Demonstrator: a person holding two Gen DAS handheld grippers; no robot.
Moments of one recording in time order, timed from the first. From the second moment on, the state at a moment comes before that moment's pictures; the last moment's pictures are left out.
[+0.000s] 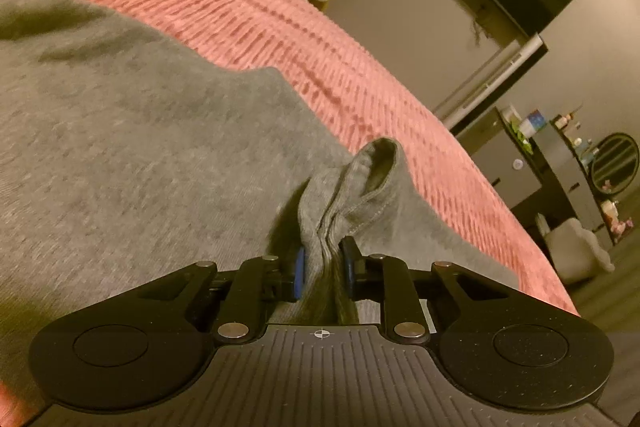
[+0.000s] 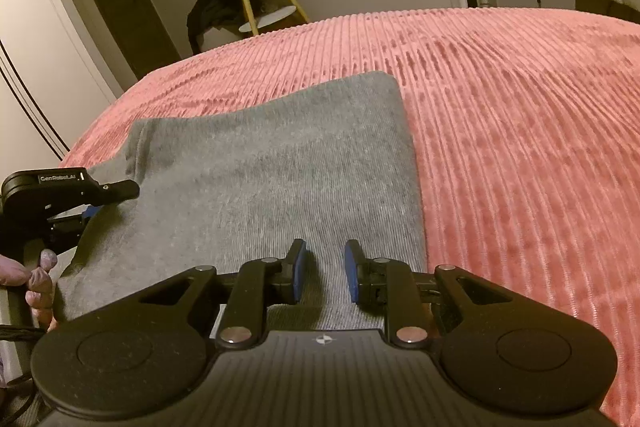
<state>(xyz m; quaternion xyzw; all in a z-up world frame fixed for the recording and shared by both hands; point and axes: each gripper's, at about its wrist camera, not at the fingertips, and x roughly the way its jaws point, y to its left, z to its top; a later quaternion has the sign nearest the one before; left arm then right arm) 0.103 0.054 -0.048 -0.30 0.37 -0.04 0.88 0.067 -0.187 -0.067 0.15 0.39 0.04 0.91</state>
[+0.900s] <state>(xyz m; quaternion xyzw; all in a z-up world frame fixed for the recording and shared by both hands) 0.108 0.076 -0.074 -0.40 0.42 -0.08 0.81 0.068 -0.190 -0.067 0.17 0.38 0.05 0.91</state>
